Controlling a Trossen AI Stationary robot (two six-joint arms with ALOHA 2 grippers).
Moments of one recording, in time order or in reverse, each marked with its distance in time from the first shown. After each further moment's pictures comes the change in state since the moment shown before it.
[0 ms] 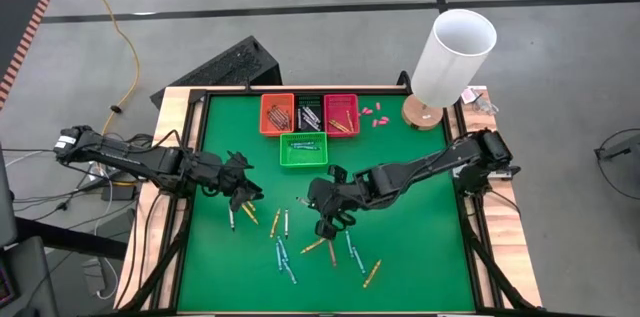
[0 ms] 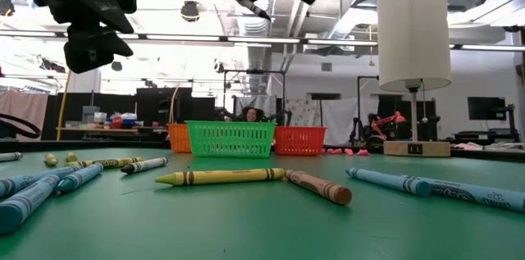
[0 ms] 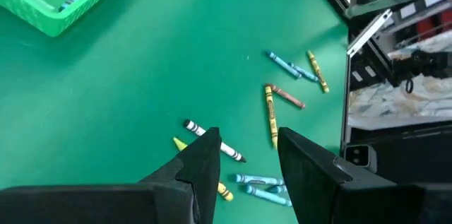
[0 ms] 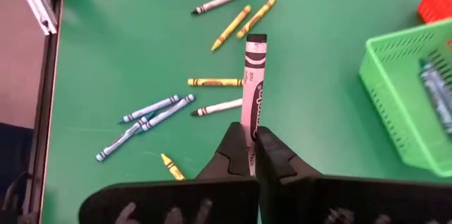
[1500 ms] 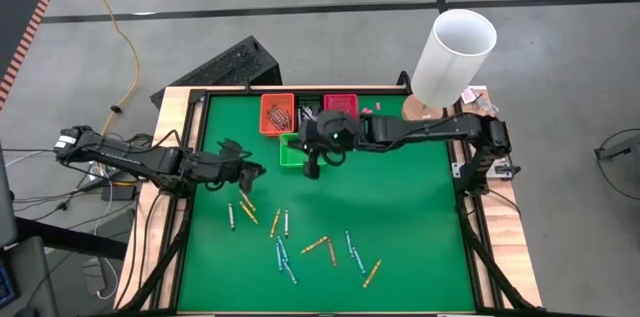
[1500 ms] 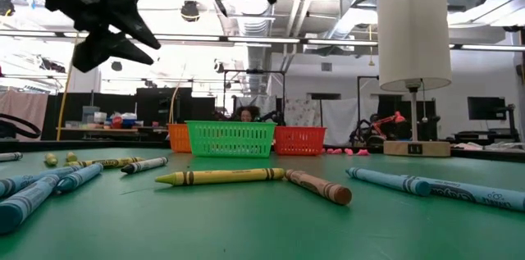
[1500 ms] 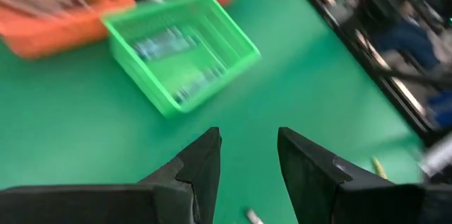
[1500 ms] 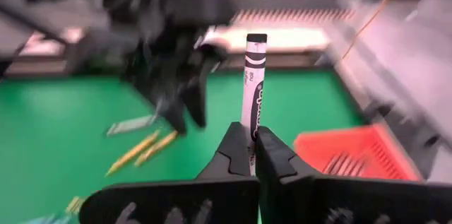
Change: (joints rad) left arm 0.000 0.000 0.000 0.000 -0.430 -0.058; right arm -0.324 -0.041 0.000 0.360 -0.130 -0.445
